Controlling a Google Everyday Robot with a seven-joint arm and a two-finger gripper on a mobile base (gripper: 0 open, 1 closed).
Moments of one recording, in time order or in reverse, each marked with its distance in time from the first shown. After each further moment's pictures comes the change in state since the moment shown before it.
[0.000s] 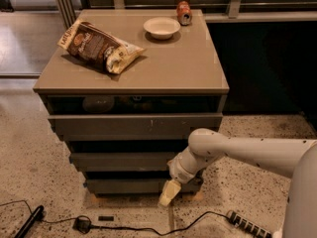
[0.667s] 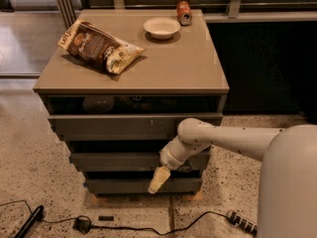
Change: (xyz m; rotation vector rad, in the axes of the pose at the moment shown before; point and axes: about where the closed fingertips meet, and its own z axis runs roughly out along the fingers) arm -0.041 -0.047 0.014 0.028 -0.027 -0.016
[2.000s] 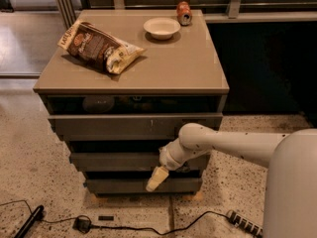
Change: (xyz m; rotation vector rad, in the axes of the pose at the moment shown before) arm -0.006 -0.011 0.006 0.079 -0.067 -0.013
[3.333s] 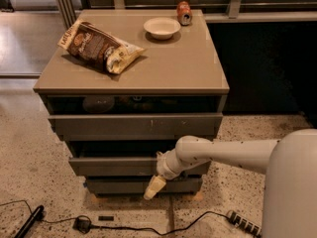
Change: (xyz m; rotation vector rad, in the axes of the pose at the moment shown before) arm 0.014 0.012 0.027 0.048 -0.007 -0.043
